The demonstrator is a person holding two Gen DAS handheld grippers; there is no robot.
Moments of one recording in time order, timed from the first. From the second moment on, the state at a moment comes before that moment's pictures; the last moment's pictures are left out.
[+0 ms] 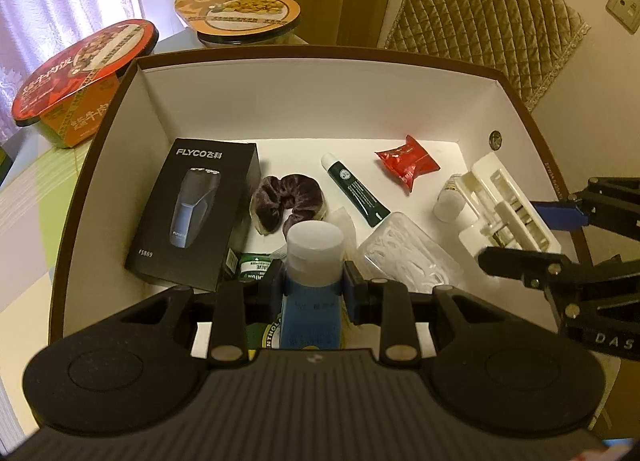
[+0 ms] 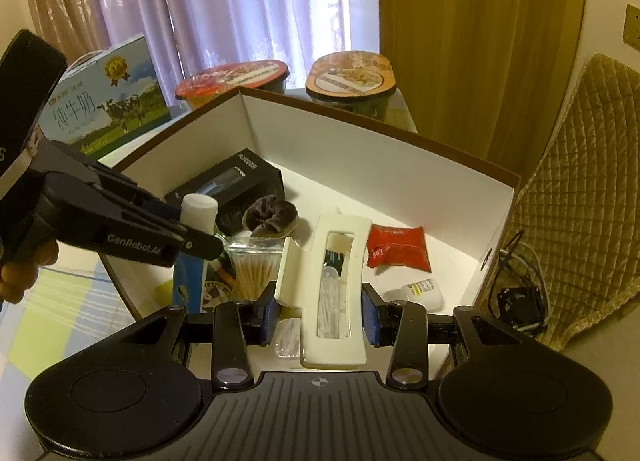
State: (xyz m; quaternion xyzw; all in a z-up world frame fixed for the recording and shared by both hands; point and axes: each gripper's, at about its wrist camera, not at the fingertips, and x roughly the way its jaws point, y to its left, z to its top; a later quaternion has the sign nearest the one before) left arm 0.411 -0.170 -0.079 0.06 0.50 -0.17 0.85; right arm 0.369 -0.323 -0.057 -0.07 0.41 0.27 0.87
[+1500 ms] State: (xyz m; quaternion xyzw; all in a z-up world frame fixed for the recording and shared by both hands) left arm 0.398 -0.135 -0.073 0.03 0.53 -0.13 0.84; right arm 0.402 -0.316 -0.070 -0.20 0.50 0.45 0.71
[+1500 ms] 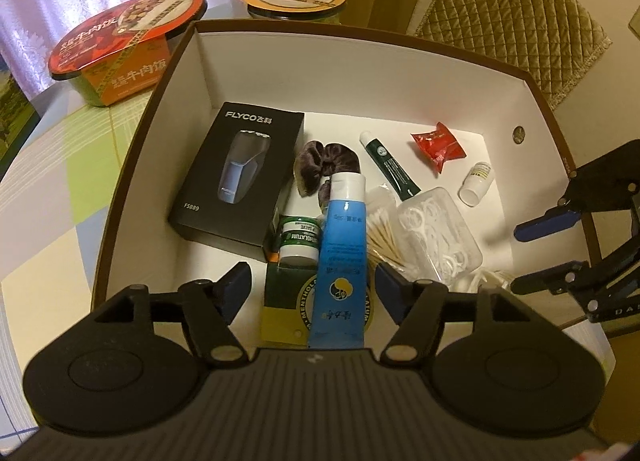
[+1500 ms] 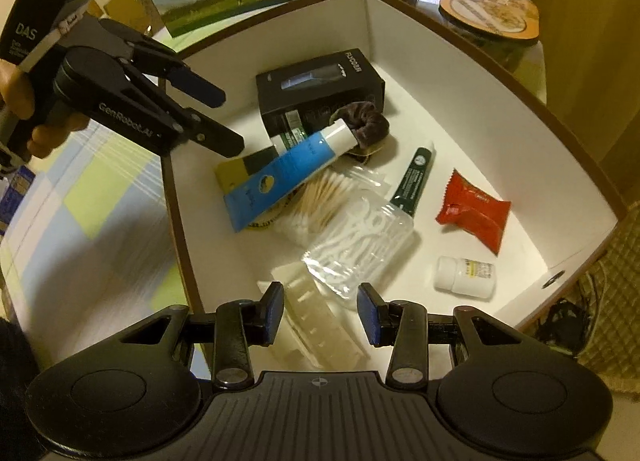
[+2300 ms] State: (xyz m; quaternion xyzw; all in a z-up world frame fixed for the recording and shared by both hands) left arm 0.376 -0.139 -0.053 0.05 0.50 -0.10 0.86; right arm 0.365 -0.319 -0.047 -0.14 0.45 0.35 0.81
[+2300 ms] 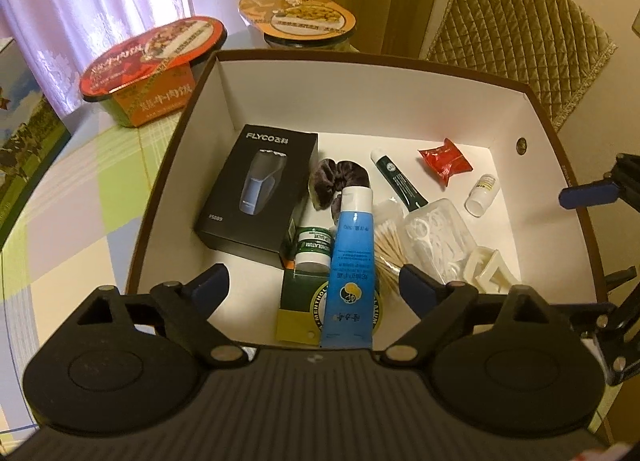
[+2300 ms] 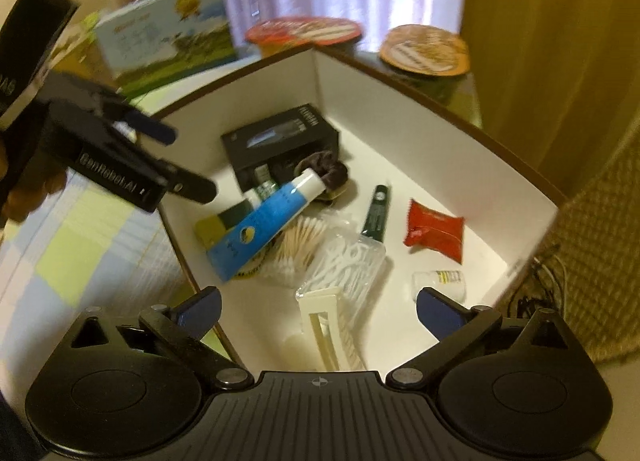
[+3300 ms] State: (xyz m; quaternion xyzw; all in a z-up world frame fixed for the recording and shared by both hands) left arm 0.261 -0.121 -0.006 0.06 0.43 -0.04 0.90; right arm 0.259 -0.322 -0.019 -0.07 0.38 0.22 0.89
